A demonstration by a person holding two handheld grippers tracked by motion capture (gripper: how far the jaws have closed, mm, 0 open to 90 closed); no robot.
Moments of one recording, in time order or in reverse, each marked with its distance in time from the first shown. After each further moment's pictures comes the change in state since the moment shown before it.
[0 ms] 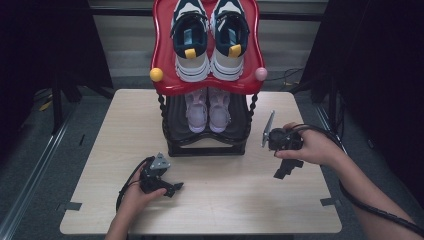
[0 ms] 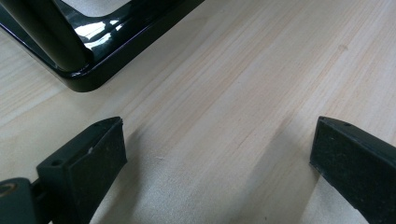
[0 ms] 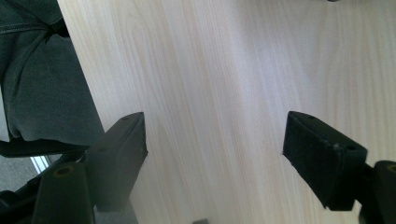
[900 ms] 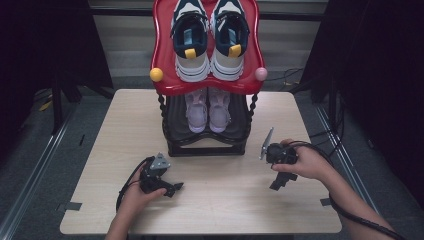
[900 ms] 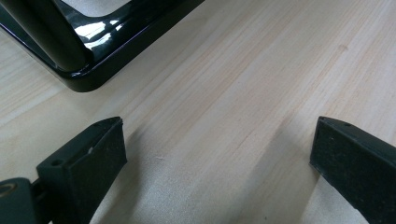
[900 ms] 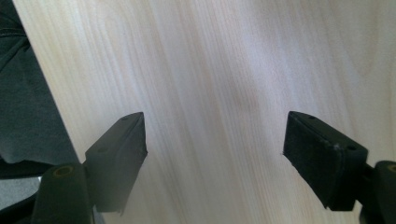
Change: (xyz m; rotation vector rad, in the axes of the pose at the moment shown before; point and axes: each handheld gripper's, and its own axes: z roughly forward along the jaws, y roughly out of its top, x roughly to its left) left arm 0.000 0.000 0.000 0.008 -0.004 0.001; right arm -0.007 -0.015 0.064 -0.033 0.034 0.058
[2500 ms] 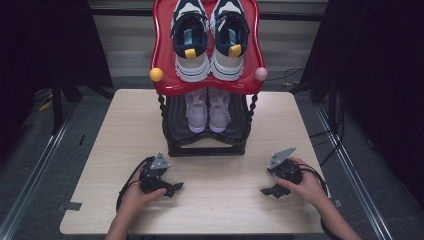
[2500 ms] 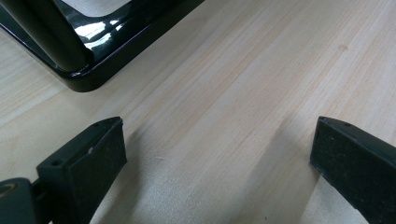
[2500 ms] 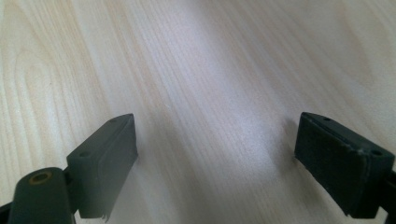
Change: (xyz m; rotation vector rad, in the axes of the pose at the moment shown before) left arm 0.000 0.000 0.000 0.000 0.000 -0.001; right arm 0.002 -0.050 0.069 -0.479 -0.142 0.124
